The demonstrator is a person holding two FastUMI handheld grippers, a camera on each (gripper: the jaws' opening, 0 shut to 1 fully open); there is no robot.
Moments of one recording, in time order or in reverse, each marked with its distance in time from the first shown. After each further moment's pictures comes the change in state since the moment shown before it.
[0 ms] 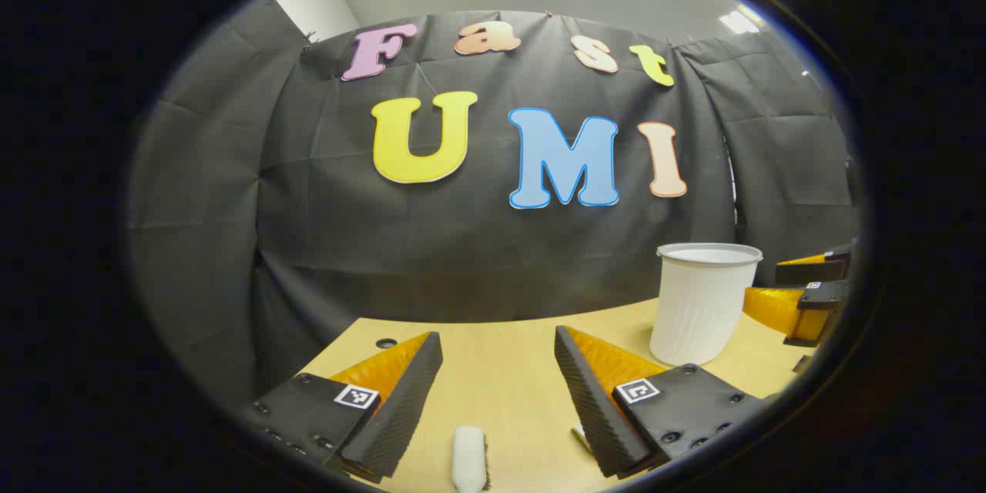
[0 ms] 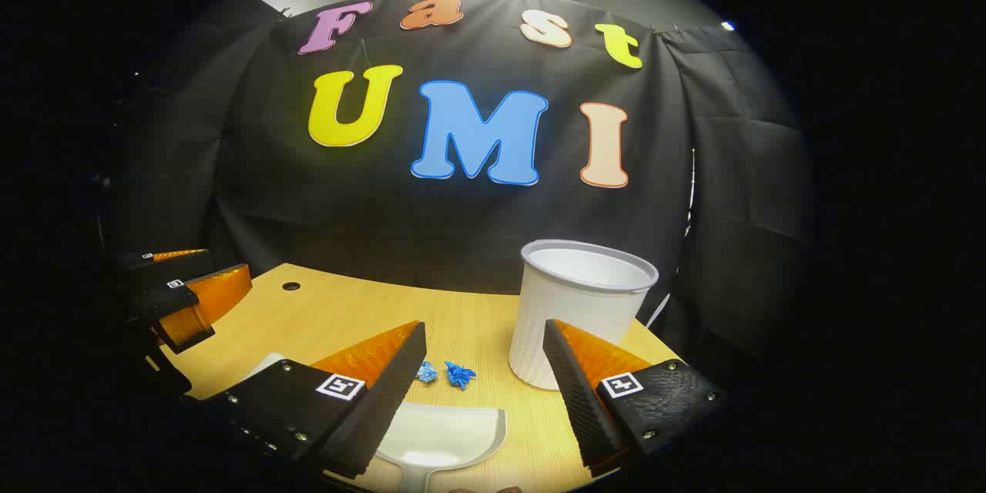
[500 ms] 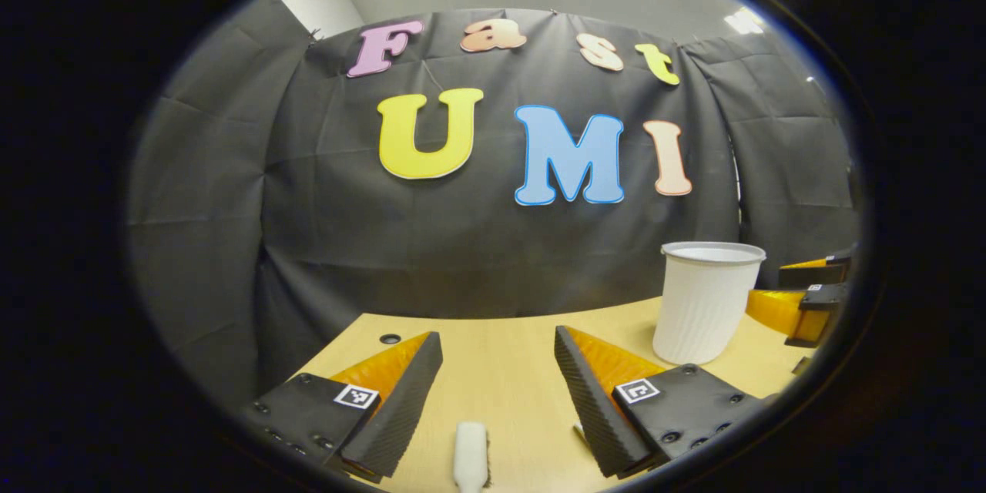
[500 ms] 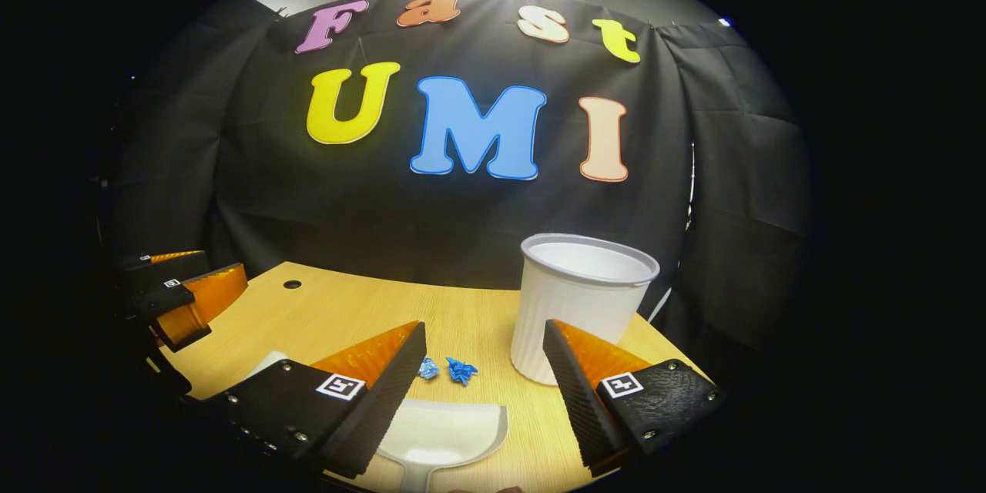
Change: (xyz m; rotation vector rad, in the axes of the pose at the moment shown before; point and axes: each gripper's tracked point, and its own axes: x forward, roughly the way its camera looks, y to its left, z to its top) left arm -0.004 0.005 -0.004 -0.011 0.010 0.020; right arm -0.002 -0.002 -0.004 0.011 0.017 -0.001
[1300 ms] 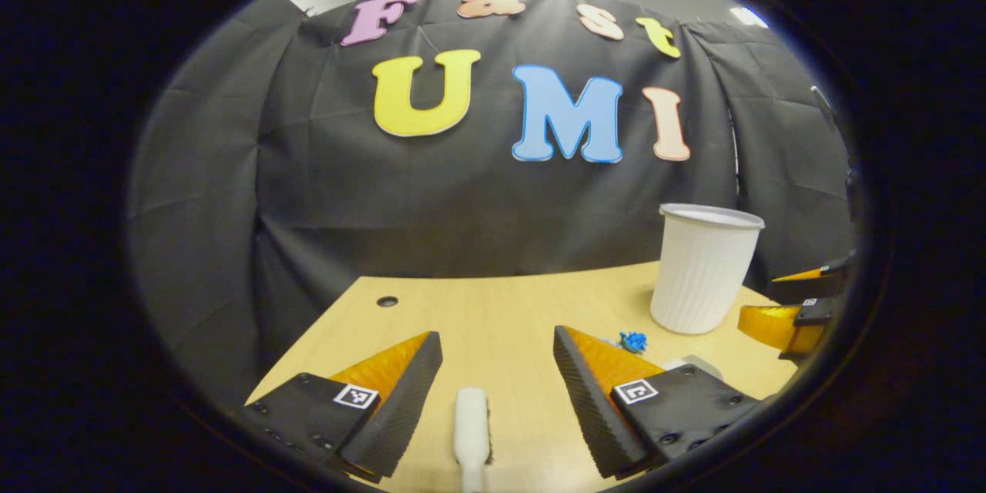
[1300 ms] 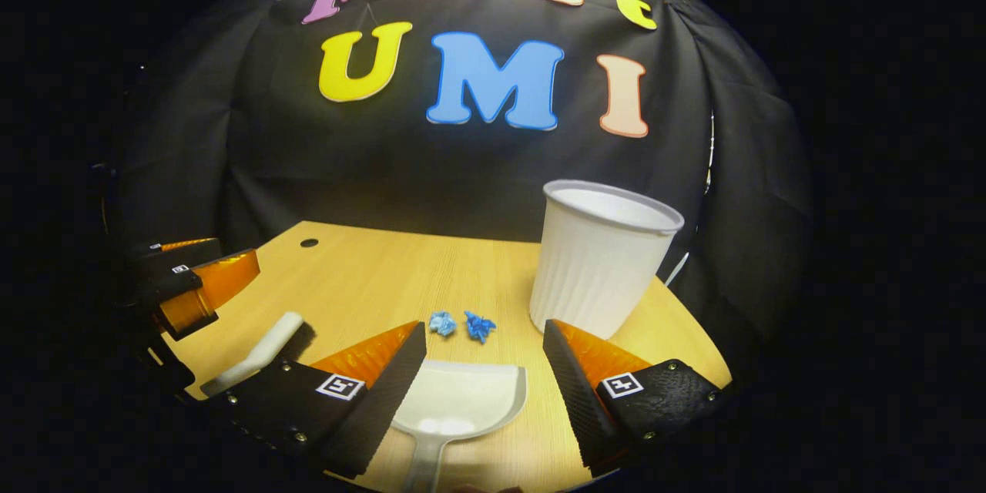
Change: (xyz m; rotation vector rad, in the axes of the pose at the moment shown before) left arm -0.009 0.005 -0.066 0.006 0.213 -0.016; right arm -0.011 0.023 -0.068 -0.009 0.250 0.080
